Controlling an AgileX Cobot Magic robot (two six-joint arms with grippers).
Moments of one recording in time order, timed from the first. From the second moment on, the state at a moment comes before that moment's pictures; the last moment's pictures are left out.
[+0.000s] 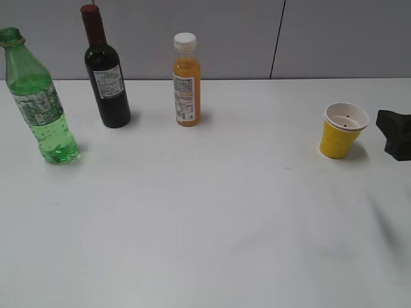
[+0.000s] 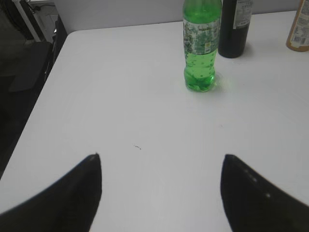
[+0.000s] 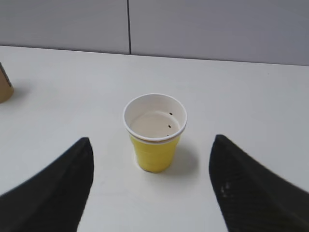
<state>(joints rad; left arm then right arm) 0.02 0.01 -0.51 -0.08 1.04 0.13 0.15 1.20 -0.31 0.07 -0.50 -0.04</state>
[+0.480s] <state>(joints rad) 0.02 0.01 -0.51 -0.08 1.04 0.13 0.15 1.50 -0.31 -0.04 -0.83 0.10</state>
